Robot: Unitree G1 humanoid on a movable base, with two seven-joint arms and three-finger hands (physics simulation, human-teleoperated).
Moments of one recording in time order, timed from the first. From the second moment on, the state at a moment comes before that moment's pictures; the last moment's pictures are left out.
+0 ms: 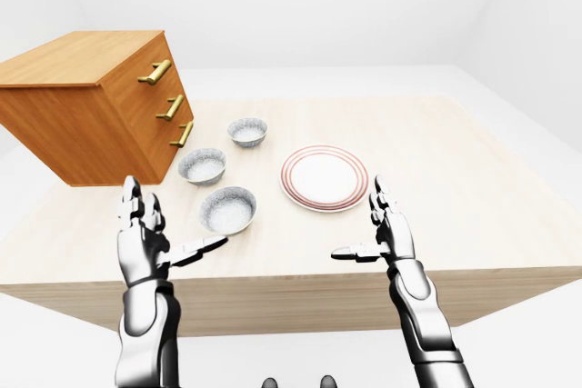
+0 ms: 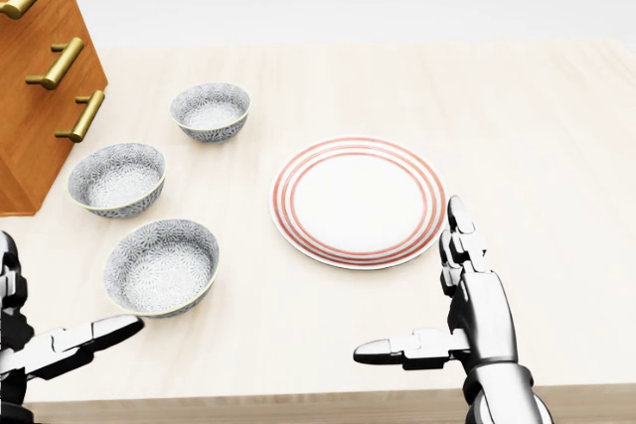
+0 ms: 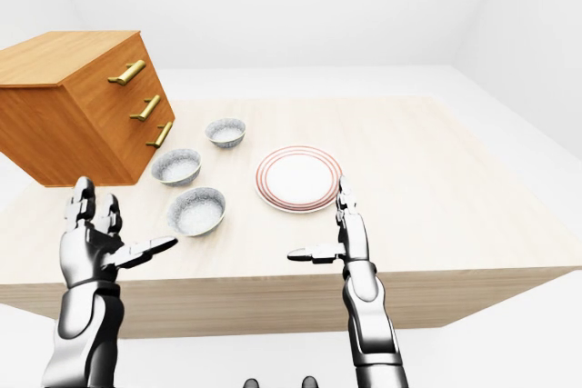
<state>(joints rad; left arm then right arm) 0.10 0.02 0.24 -0.33 -0.16 0.09 0.10 -0.01 -0.02 -0.03 0.02 -0.01 0.01 0.03</state>
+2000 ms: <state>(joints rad) 0.34 -0.13 0.73 -0.27 -0.19 -0.09 0.22 0.00 -0.02 -0.04 -0.01 -0.04 0.06 -0.02</state>
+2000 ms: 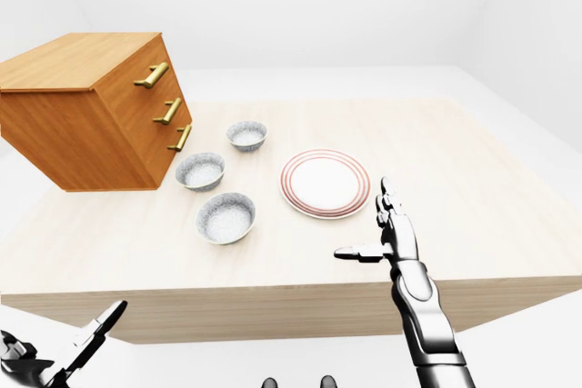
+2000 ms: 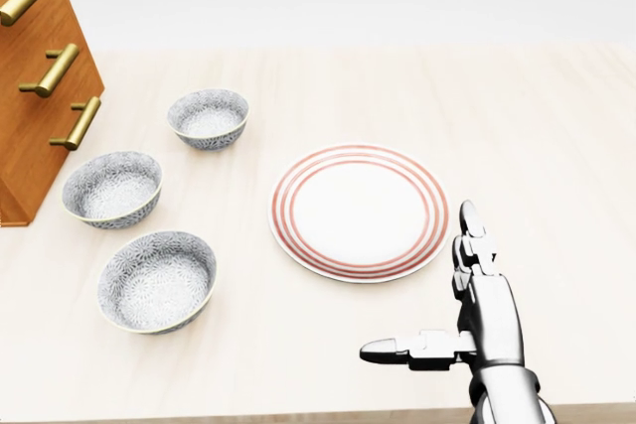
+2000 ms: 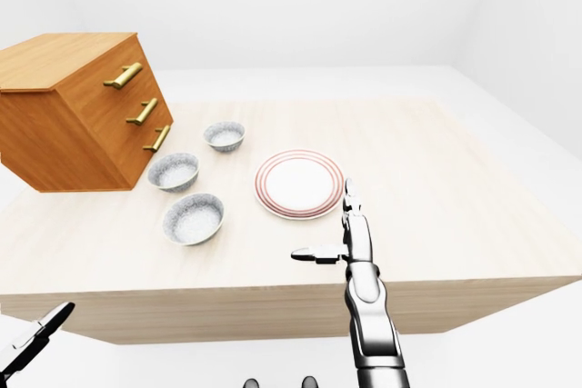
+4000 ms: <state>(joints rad) 0.33 -0.14 0.73 -0.28 -0.19 -0.09 0.23 -0.14 0.16 0.40 -0.52 -1.36 0.09 0.53</state>
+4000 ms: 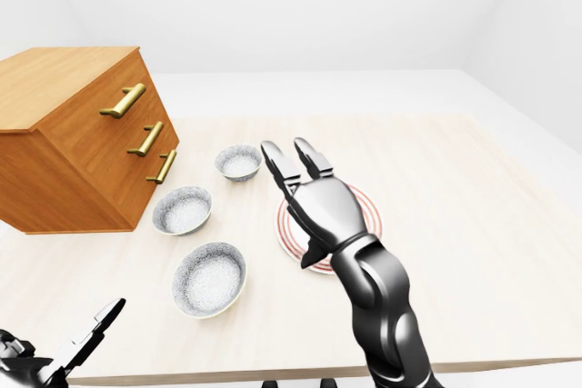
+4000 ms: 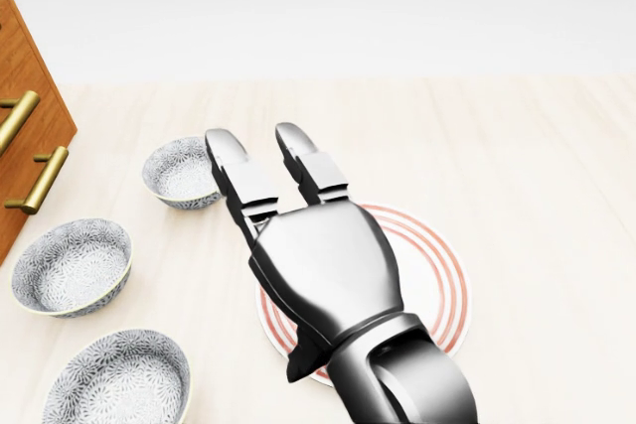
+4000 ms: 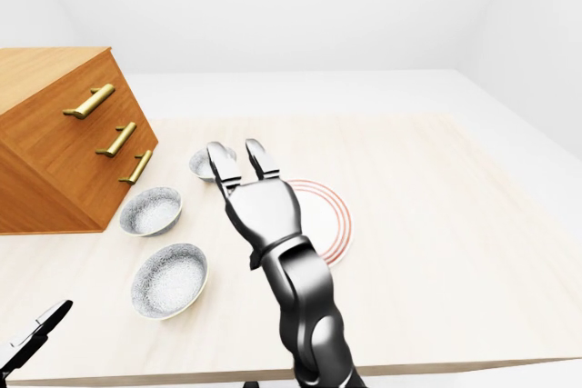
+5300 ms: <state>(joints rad) 0.33 -0.13 0.72 -0.26 -0.20 -0.09 0.23 -0.09 0.23 0.50 -0.49 -1.77 0.09 0.70</state>
